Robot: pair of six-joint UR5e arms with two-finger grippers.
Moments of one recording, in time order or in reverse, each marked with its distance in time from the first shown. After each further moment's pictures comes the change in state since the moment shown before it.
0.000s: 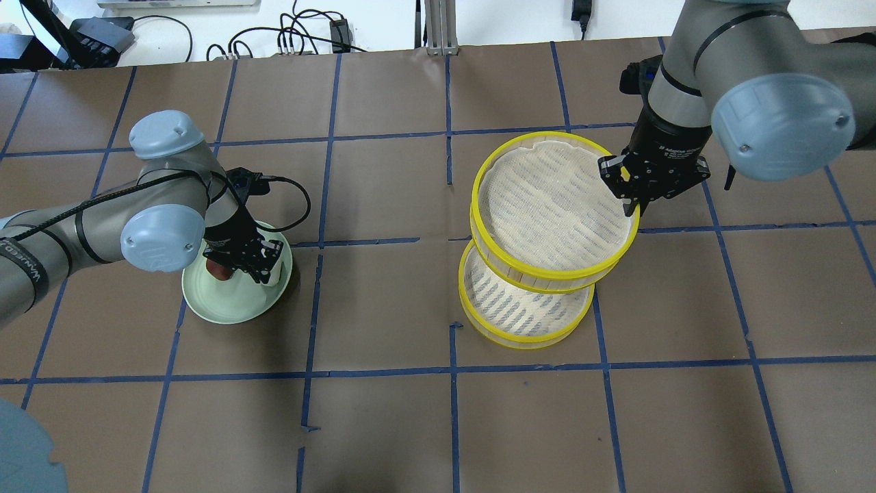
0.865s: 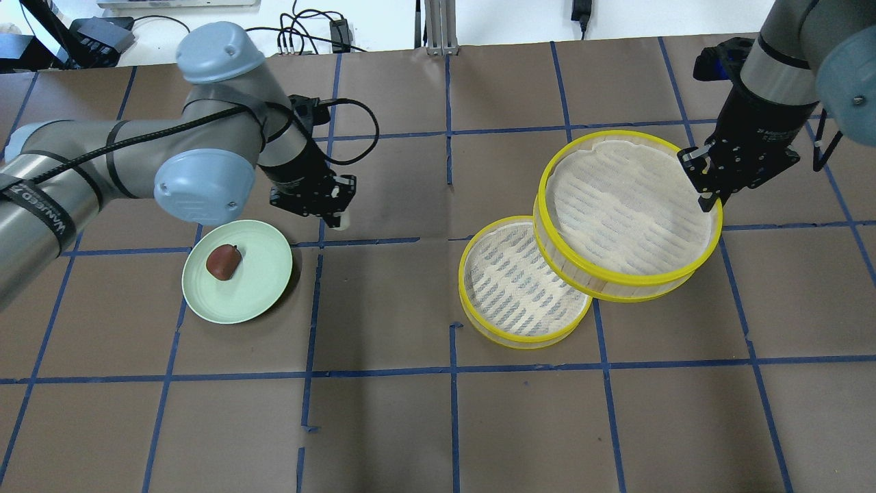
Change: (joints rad) left arm -0.292 0.055 0.216 -0.123 -0.198 -0.419; right arm -0.151 -0.045 -0.032 0.117 -0.067 -0.237
